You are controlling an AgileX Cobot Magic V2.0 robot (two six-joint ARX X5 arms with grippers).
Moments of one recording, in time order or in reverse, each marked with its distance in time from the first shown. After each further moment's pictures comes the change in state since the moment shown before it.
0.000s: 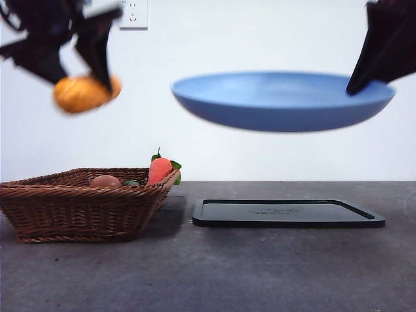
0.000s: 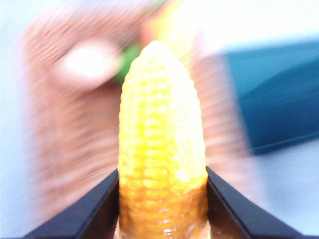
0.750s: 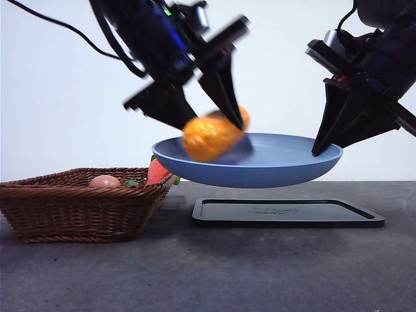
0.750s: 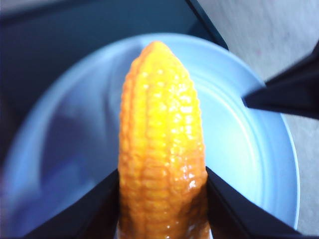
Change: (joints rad) left arm -0.360 0.274 0.007 0.238 0.100 -0.058; right arm 0.038 0.268 0.000 0.172 -0.002 0.130
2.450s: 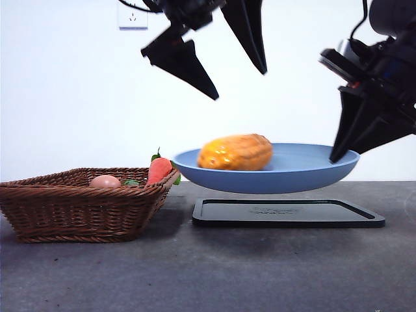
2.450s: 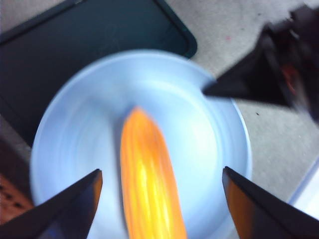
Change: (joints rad) left arm -0.034 0.031 0.329 -0.389 0.000 0.113; right arm -0.082 0.023 0.012 -0.047 0.000 0.004
